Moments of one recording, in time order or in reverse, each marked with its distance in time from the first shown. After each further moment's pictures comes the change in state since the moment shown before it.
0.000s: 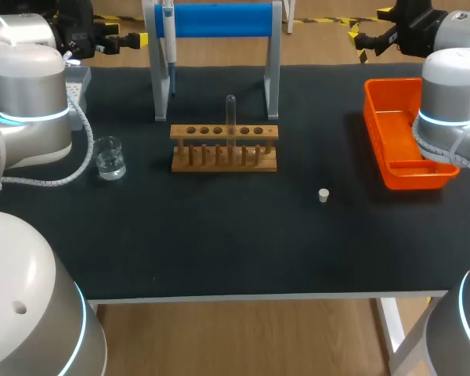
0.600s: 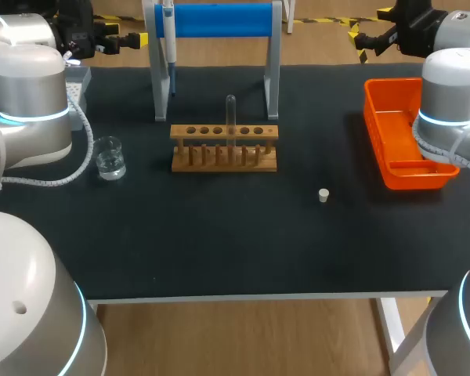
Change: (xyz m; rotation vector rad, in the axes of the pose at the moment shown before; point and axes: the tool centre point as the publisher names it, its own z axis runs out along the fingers) left arm 0.000 0.000 0.000 0.000 0.000 0.000; right arm 0.000 0.000 0.000 0.000 0.001 0.000
